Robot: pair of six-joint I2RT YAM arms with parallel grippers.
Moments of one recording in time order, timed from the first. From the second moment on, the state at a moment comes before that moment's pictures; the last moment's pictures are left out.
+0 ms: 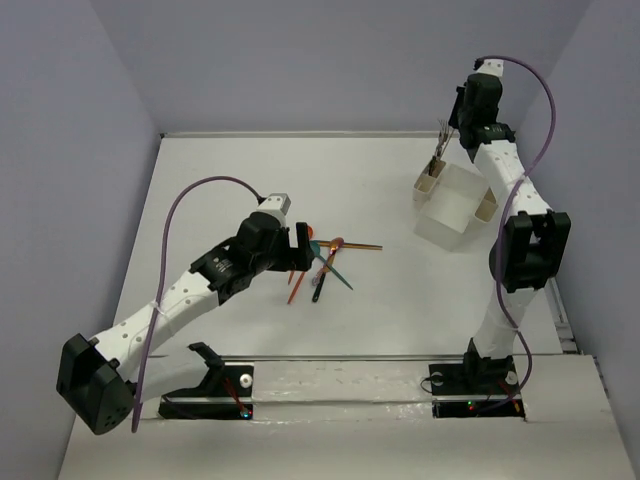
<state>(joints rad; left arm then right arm) -0.70 1.05 0.82 -0.40 -0.11 -0.52 0.06 1.95 1.89 -0.26 0.32 0.15</state>
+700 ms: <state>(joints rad) -0.67 1.20 0.77 -0.42 -0.19 -0.57 0.06 1.94 1.82 -0.30 0.28 0.16</state>
